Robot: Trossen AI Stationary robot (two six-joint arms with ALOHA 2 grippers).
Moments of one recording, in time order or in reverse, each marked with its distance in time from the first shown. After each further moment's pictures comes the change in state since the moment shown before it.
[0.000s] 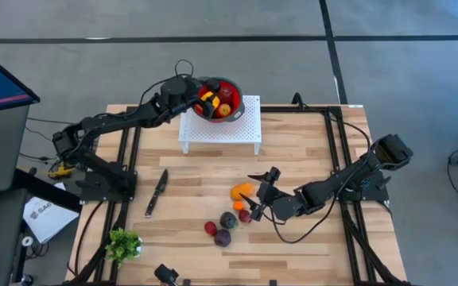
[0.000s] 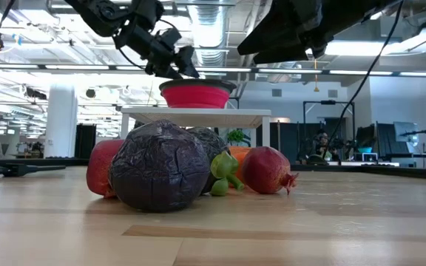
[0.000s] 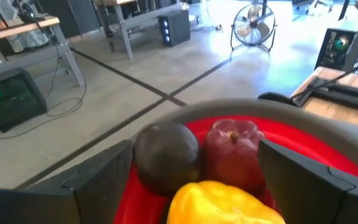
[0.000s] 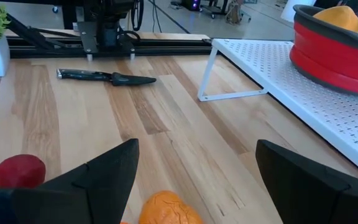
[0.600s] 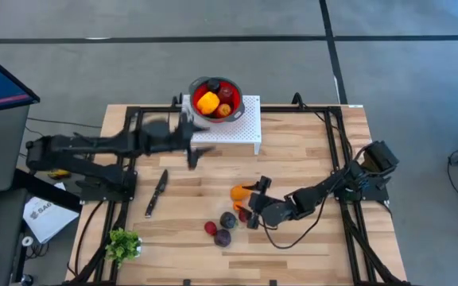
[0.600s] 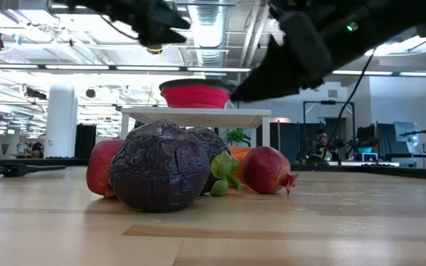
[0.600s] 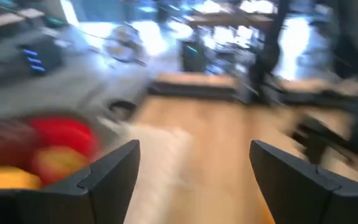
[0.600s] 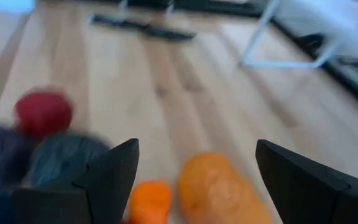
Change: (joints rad) left arm -0.438 -0.362 -0.236 -0.119 0.131 -0.019; right arm -0.013 0.166 0.000 0.054 -0.149 -0.002
